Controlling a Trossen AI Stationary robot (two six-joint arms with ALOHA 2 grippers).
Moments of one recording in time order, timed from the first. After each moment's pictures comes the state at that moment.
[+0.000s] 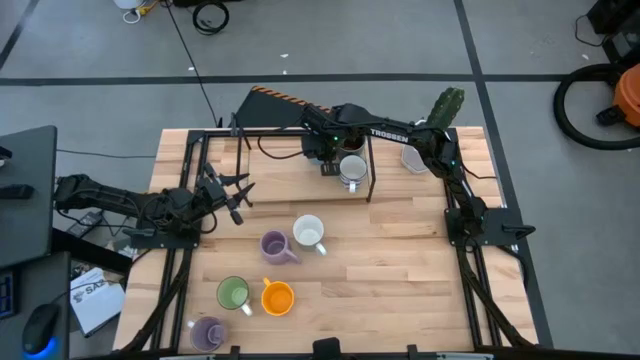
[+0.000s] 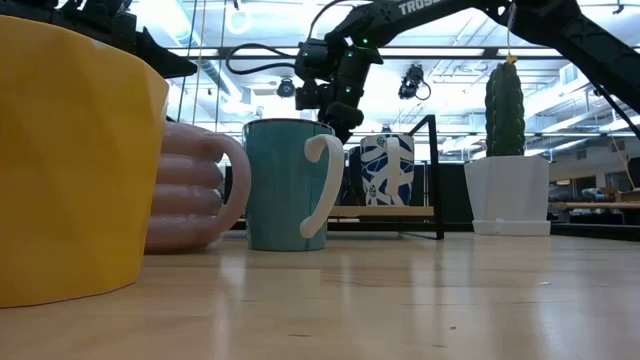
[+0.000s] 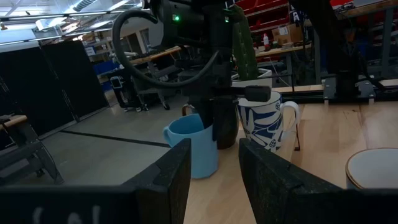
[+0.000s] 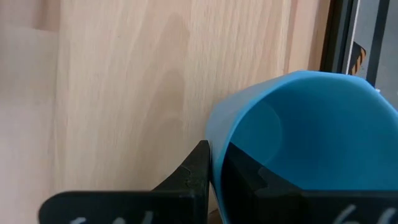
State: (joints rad) left arm -0.17 0.50 0.21 0.34 -0.76 0.24; right arm -0.41 2.19 2.09 -1.09 -0.02 -0.55
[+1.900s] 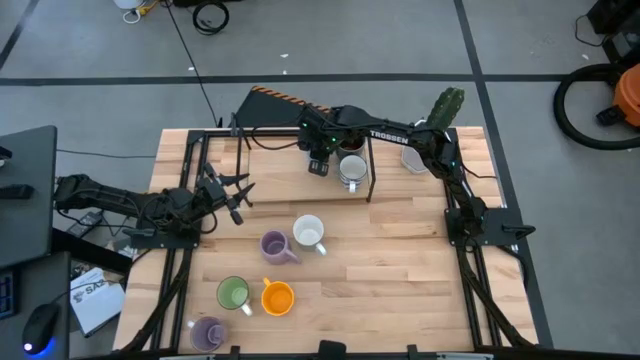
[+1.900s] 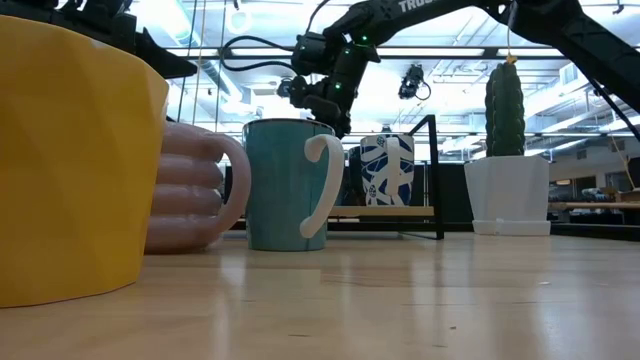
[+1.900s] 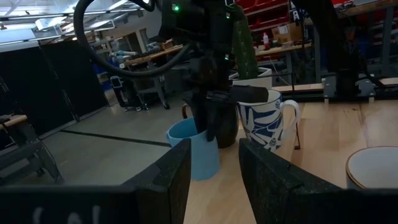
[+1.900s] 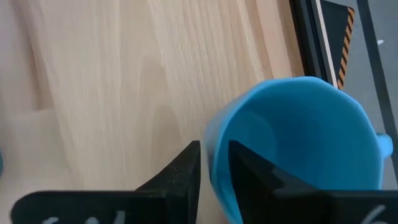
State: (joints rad) left arm -0.17 0.50 0.21 0.33 -0.76 0.24; right arm -0.39 2.19 2.09 -1.03 0.00 -0.20
